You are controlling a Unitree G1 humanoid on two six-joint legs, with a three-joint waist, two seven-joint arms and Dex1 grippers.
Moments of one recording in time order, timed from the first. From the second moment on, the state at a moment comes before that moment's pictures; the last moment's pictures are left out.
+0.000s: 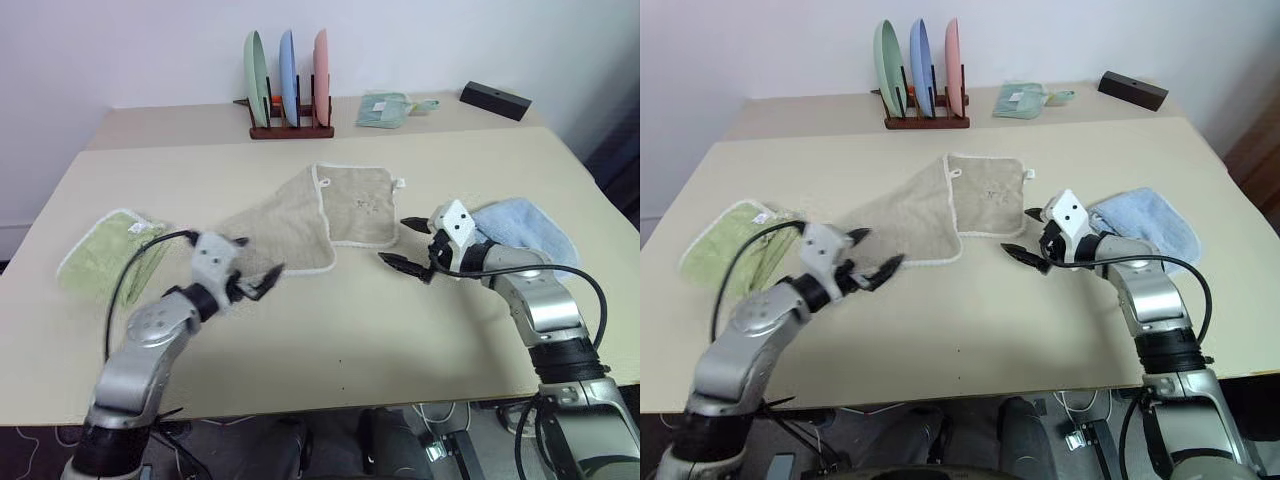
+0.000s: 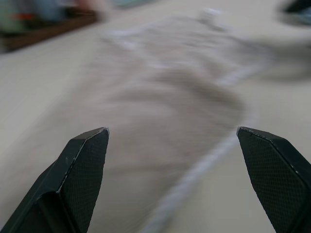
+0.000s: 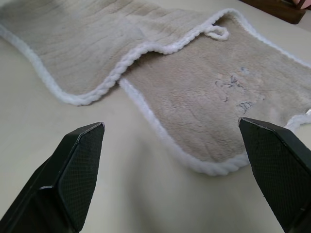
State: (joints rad) left arm -0.17 0.47 -0.08 -0.40 -0.25 0.51 -0.54; right arm -0.42 -0.58 0.02 0.06 0.25 0.31 0.87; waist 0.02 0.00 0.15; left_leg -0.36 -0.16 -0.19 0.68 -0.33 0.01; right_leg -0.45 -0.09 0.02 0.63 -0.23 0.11
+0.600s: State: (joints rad) left arm -0.60 0.21 -0.34 0.08 -0.07 0.68 -0.50; right arm -0.27 -0.60 -0.03 -0.07 0.25 0.34 0.77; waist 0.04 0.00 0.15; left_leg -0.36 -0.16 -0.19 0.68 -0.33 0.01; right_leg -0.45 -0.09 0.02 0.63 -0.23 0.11
